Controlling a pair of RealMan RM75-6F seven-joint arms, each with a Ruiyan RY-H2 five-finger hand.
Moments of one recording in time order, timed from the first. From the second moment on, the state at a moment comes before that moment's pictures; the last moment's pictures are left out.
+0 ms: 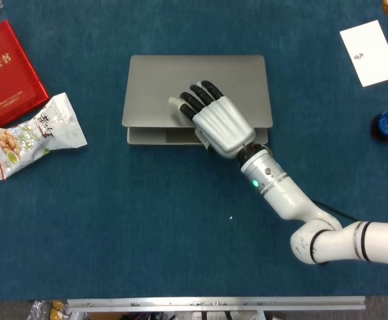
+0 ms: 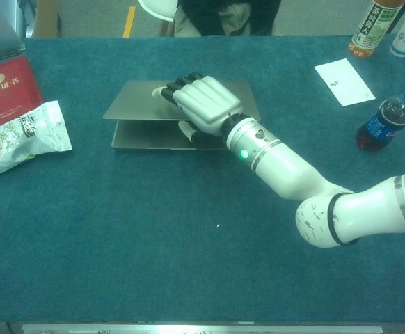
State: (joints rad) left arm -0.06 -0.97 -0.01 -1.42 1.57 1.52 -0.36; right arm 0.87 -1.94 0.24 -1.26 -1.20 0.96 -0.60
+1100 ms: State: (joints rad) left arm -0.15 -0.99 0.05 -1.44 1.70 1.43 -0.33; right arm 0.92 -1.87 0.28 -1.33 -1.14 1.00 -0.67
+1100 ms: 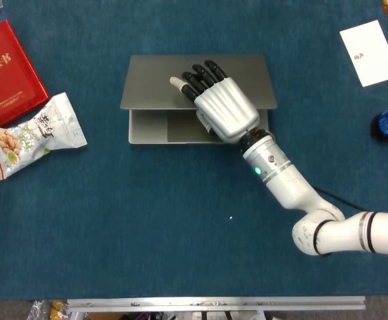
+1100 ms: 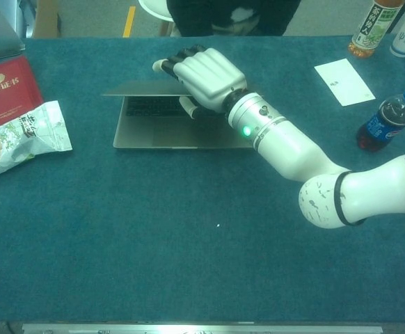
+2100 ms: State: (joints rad) left arm -0.45 -1.11 0.11 -1.38 1.88 1.20 -0.43; right arm 0.94 -1.87 0.27 -1.31 -1.13 1.02 -0.69
